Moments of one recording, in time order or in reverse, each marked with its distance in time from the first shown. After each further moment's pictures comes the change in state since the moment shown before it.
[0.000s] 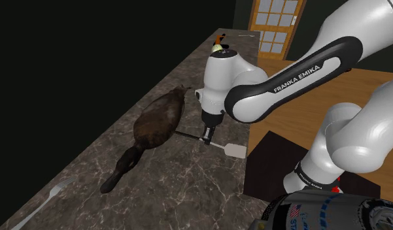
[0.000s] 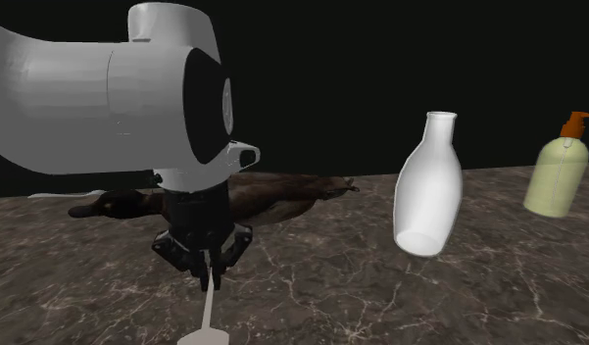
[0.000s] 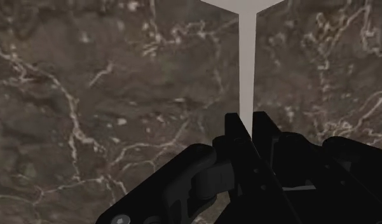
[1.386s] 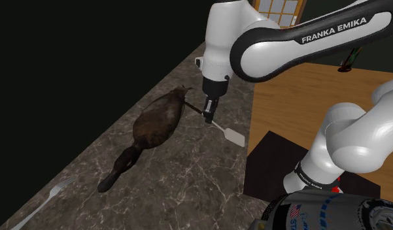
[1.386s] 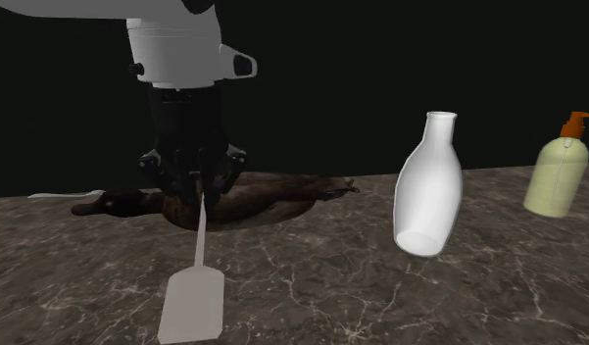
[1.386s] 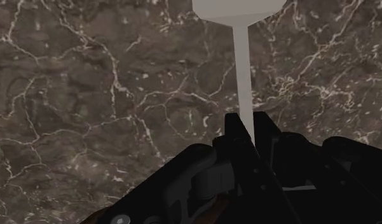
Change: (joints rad) arm 0.001 -0.147 -0.040 0.183 -0.003 -0.327 -0.013
